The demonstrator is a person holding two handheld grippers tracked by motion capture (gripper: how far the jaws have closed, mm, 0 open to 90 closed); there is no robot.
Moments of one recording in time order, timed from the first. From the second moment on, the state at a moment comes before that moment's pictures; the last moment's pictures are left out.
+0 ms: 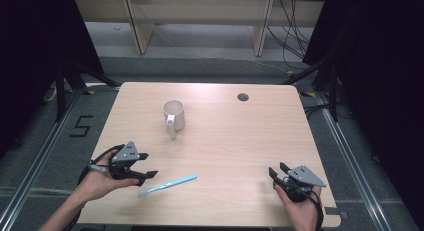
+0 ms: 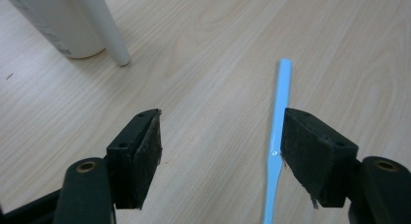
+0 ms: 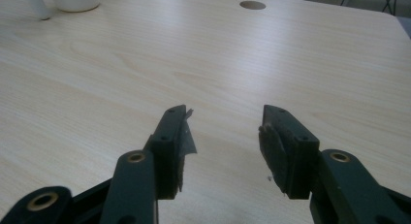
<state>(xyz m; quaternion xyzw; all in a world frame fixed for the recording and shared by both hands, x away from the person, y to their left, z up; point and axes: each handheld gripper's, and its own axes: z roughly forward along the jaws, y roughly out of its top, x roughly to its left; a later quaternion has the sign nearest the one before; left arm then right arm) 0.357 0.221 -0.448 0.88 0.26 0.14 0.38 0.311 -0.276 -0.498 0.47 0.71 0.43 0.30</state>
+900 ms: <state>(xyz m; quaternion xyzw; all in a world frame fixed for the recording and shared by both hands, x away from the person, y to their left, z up) 0.371 0.162 -0.440 0.96 0.15 0.07 0.23 0.311 -0.271 -0.498 0.47 0.72 0.43 0.29</state>
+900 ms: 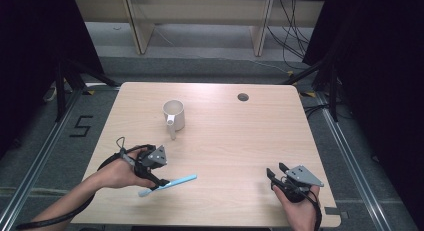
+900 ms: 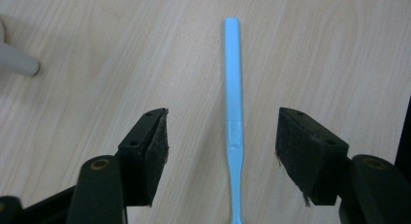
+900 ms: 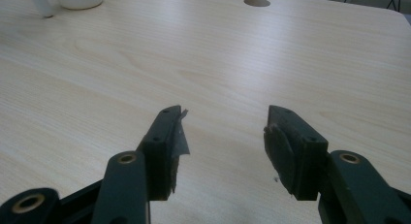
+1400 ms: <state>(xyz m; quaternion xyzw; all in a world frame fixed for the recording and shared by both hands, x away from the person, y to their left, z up) 0.373 0.144 -0.449 0.98 0.10 0.05 0.18 0.310 -0.268 -0.498 0.48 0.71 0.43 0.28</state>
